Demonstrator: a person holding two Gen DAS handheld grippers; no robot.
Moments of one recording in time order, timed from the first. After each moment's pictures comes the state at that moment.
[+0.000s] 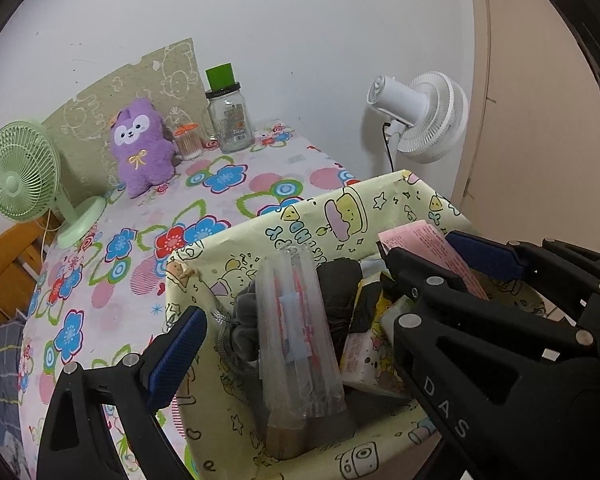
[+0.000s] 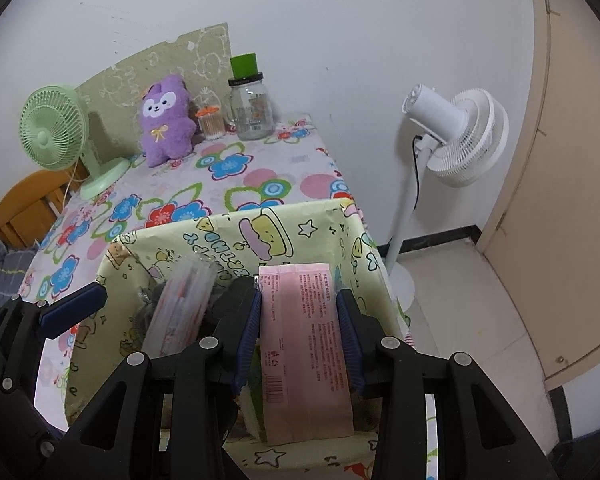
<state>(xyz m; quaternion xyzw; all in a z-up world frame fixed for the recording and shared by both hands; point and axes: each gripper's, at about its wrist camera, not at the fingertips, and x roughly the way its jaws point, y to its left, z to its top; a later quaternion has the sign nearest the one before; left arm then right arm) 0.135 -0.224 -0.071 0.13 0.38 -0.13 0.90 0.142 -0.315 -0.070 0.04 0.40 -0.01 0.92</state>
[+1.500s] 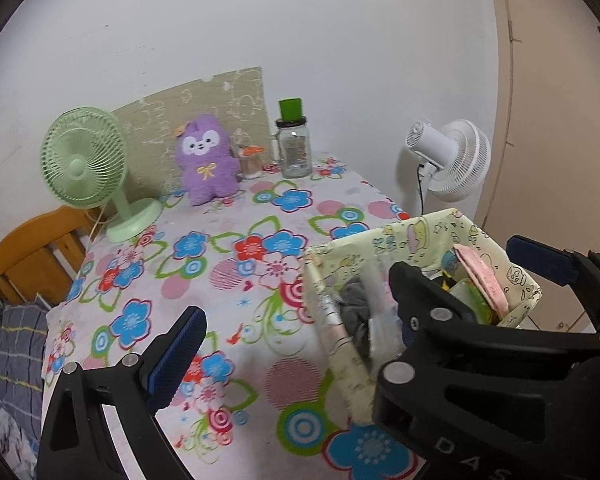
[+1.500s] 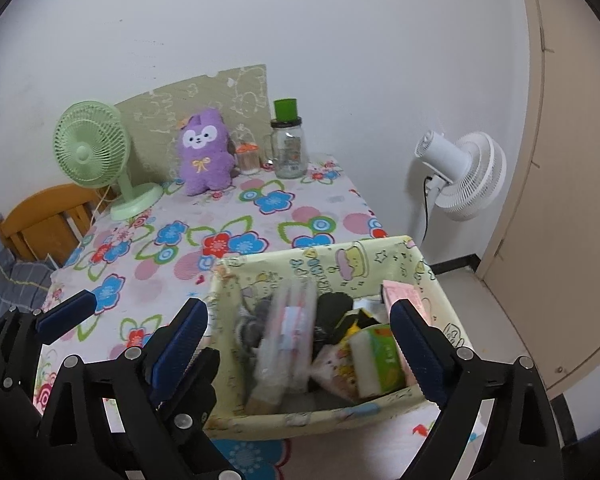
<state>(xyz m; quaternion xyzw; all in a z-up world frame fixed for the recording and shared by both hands) 0.094 -0.125 -0.027 0.09 0.33 -0.10 0.93 0.097 -0.228 -0.019 0.03 0.33 -0.02 0.94</state>
